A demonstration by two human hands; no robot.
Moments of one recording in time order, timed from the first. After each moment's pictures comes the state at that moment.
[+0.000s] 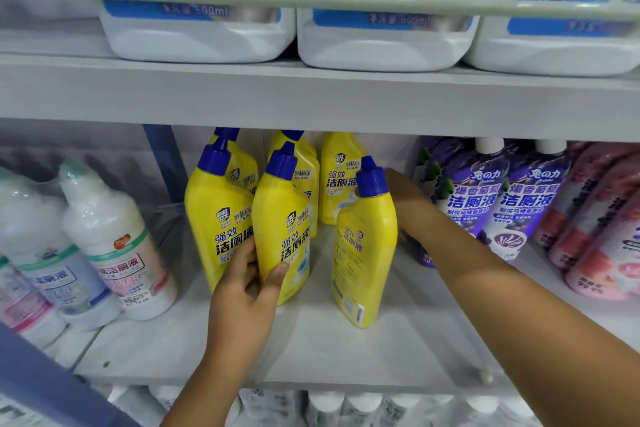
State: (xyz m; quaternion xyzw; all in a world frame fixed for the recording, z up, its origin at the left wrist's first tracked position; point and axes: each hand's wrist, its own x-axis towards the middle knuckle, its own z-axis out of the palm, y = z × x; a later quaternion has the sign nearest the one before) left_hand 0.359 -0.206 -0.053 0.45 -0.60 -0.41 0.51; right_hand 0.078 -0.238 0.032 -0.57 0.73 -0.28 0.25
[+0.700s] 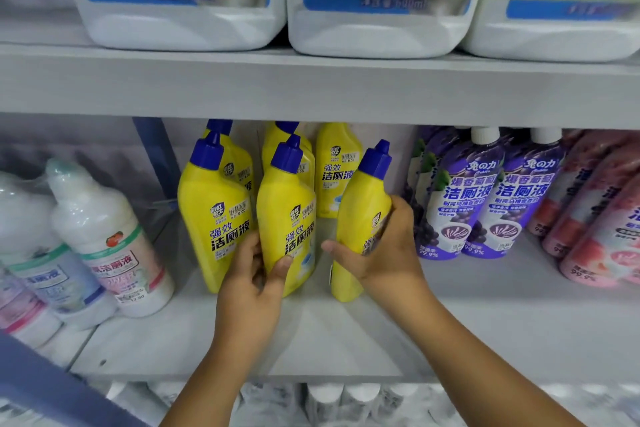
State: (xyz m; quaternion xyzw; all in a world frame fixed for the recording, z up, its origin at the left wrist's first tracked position) left_hand 0.349 -0.208 -0.055 0.42 -0.63 -0.41 0.51; right_hand 0.156 -0.170 -0.015 -0.49 0.67 -0.54 0.15
